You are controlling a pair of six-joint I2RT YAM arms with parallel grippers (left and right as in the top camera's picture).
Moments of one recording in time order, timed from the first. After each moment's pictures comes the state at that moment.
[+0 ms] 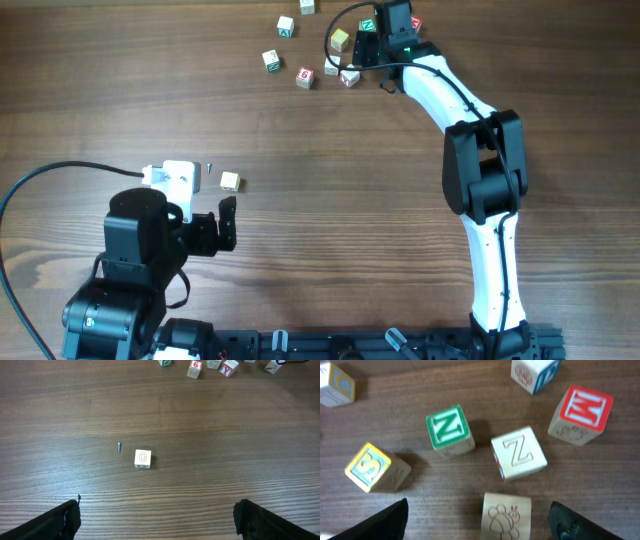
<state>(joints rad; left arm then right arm) -0.16 0.70 0.90 -0.97 0.01 -0.09 0.29 2.45 1.96 -0.33 0.14 0.31</state>
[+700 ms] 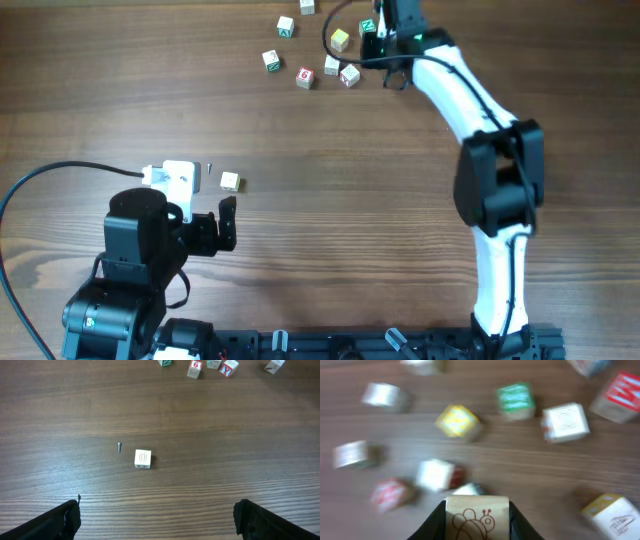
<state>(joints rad) -0.16 0.70 0.90 -0.97 0.01 -0.09 0.29 2.28 1.97 -0.58 -0.13 0.26</state>
